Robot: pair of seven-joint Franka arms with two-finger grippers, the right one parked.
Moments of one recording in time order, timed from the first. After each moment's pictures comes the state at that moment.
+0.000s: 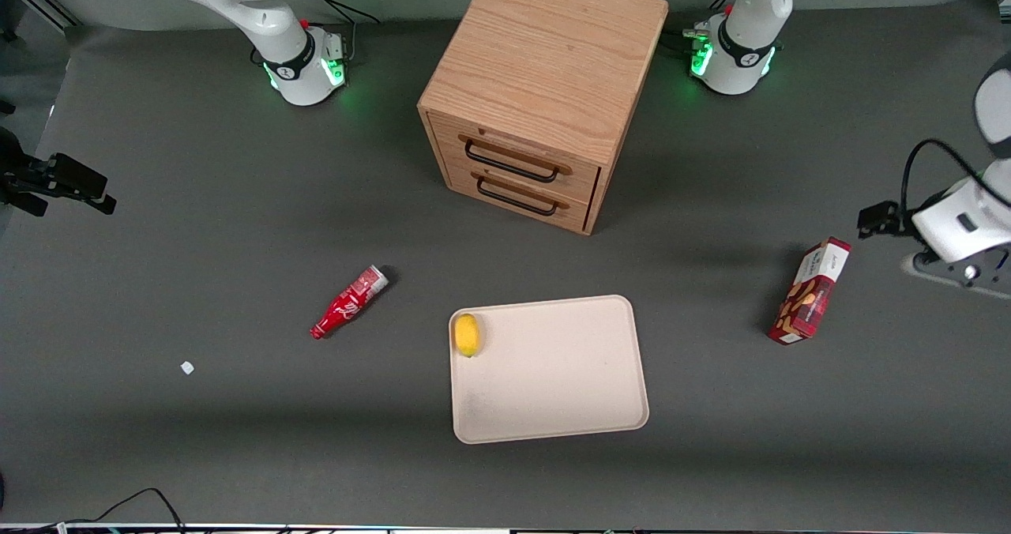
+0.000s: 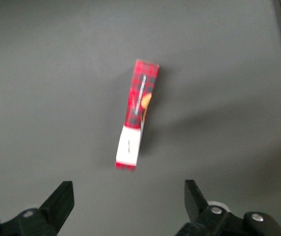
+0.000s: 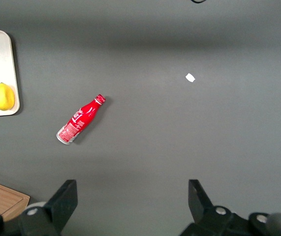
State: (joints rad) arm 0.25 0.17 -0.21 -1.76 0.11 1.83 0.35
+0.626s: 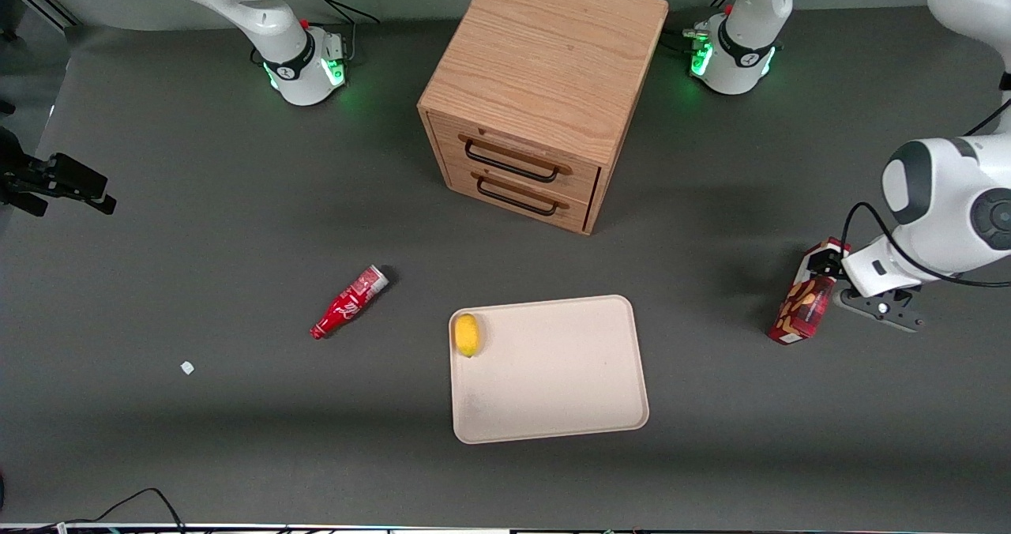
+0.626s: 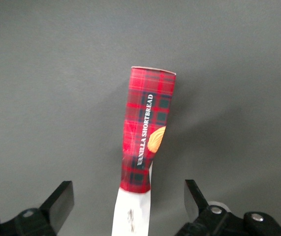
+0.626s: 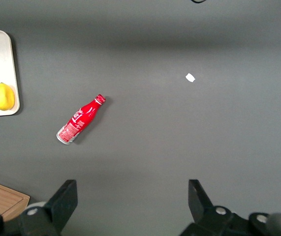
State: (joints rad) arm 0.26 0.31 -0.18 -2.01 0.13 2.28 0.42
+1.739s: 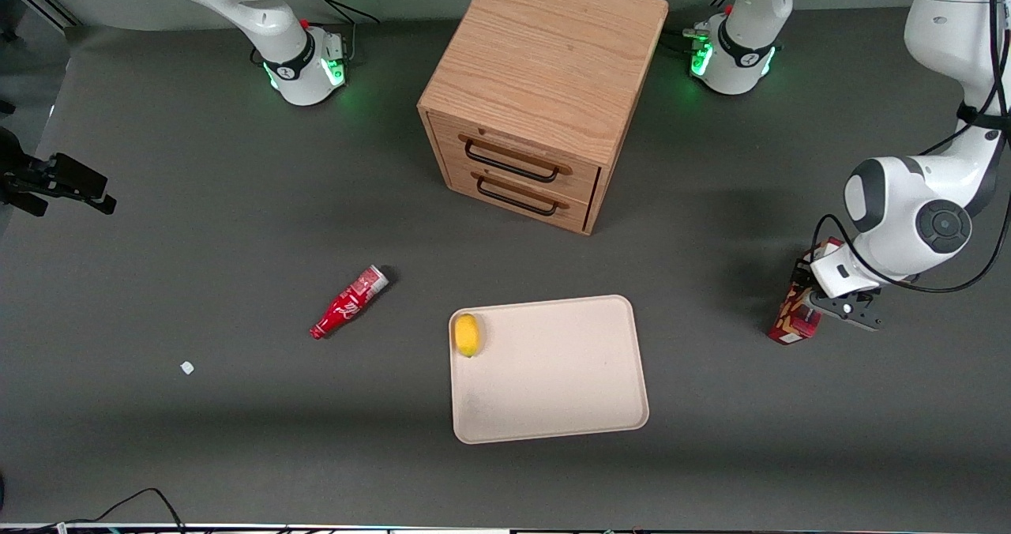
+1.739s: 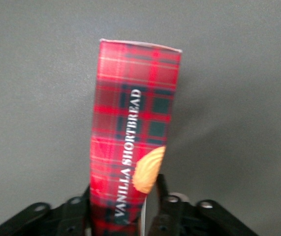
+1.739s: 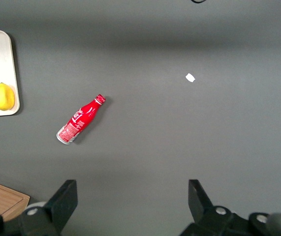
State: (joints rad) arm 0.26 0.40 -0.17 -2.10 0.13 2.49 0.42
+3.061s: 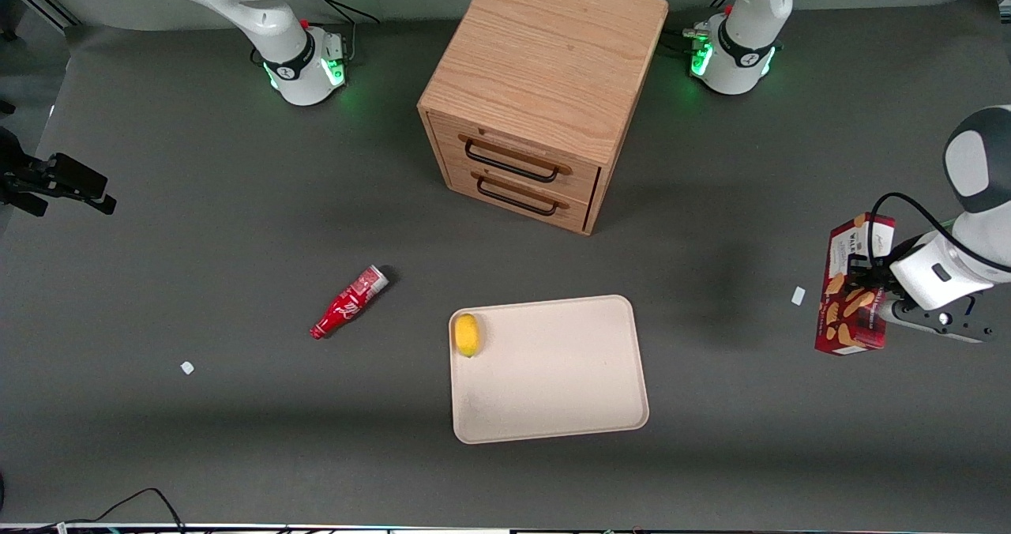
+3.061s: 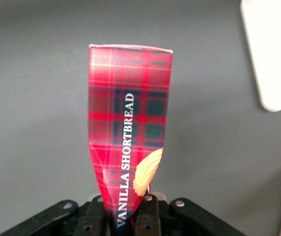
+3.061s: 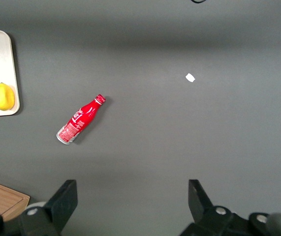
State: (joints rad) arm 0.18 0.29 -0.20 -1.60 0.00 1.84 0.20
